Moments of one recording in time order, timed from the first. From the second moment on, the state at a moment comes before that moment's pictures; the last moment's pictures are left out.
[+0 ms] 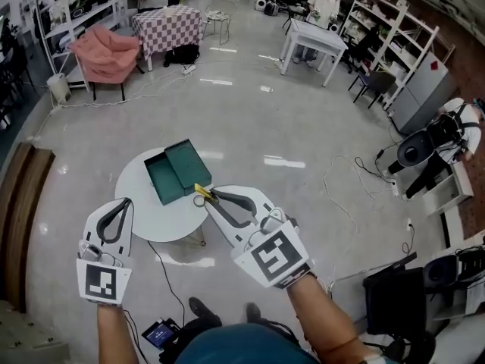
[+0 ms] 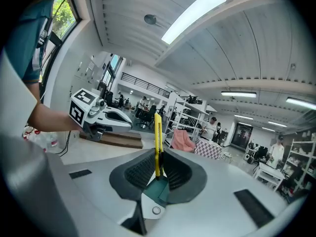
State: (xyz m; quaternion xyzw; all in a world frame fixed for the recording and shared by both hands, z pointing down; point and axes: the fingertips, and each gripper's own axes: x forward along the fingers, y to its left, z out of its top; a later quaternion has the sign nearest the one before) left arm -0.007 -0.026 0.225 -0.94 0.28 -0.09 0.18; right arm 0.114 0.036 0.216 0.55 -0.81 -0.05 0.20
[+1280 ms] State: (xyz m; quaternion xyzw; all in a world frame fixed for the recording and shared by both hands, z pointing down) left arm -0.095 -0.234 0.227 -0.92 0.32 -0.10 0.18; right arm 0.046 -0.215 0.238 0.48 -0.85 -0.06 0.21
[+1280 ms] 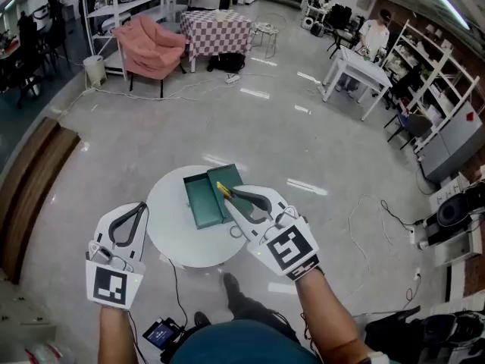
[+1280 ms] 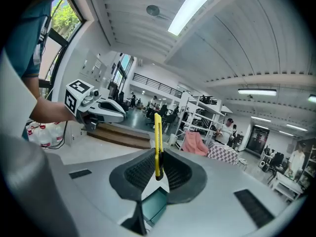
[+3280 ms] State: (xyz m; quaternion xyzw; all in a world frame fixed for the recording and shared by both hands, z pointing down) left arm -0.103 -0.450 0.522 -0.89 0.42 -0.20 -0.01; right arm 0.048 -0.498 0.660 0.32 -0.87 0.13 0.35
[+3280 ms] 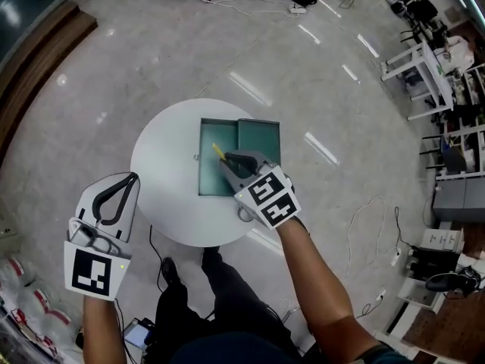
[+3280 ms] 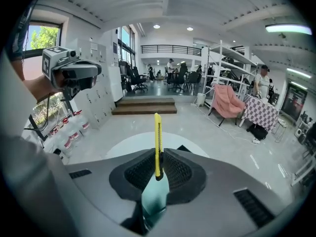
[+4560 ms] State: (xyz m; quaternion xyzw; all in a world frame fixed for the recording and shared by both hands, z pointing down) left arm -0.127 -0.462 0.630 -0.87 0.44 -0.21 -0.09; right arm 0.038 -0.497 0.815 0.28 -0.79 0.22 0.50
